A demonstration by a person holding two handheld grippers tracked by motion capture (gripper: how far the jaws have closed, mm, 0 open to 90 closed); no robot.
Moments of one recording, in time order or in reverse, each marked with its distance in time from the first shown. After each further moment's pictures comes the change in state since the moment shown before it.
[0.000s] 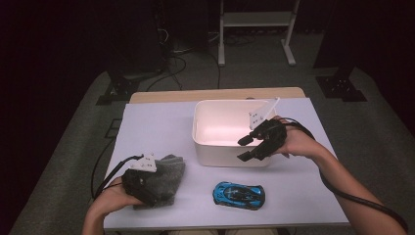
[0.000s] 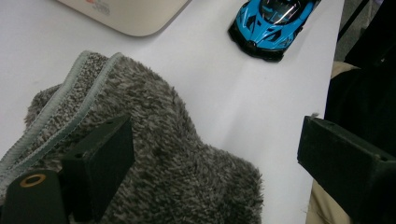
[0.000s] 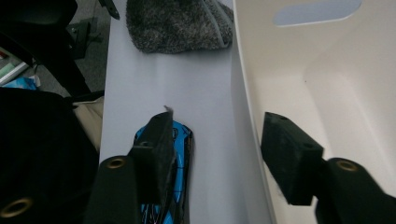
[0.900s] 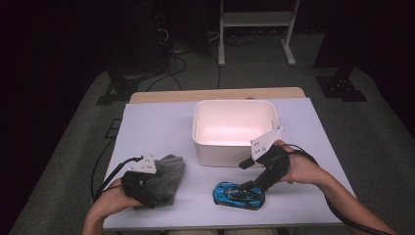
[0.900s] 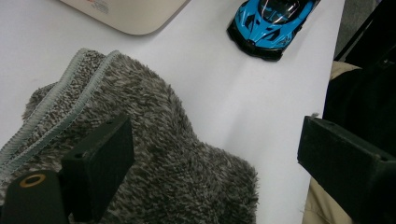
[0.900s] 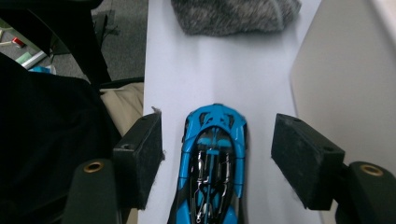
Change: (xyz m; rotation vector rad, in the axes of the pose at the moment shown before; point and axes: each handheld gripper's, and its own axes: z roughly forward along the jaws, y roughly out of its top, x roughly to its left) left arm -0.004 -0.003 0.000 0.006 0.018 -0.005; right arm 0.054 -0.029 0.021 0.003 0.040 -0.039
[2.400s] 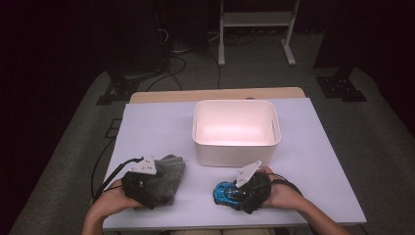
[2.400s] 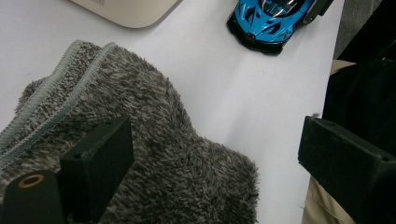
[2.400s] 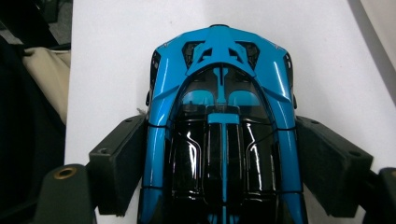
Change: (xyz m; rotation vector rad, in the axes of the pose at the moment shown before) left arm 0.000 -0.003 0.002 0.015 -0.008 -0.003; right arm 0.007 -0.057 0.099 0.081 -0.108 0.027
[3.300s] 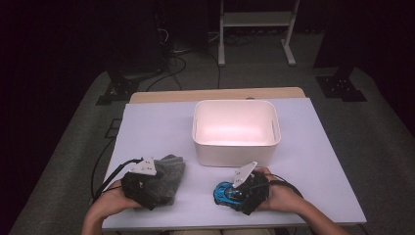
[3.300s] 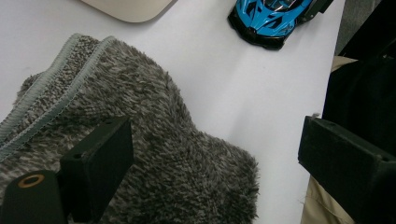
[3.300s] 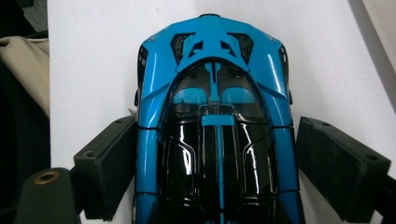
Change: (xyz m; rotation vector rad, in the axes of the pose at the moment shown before) left arm 0.000 -0.002 0.000 0.009 -0.001 -0.001; right arm 0.003 0.007 0.002 0.076 -0.050 0.022
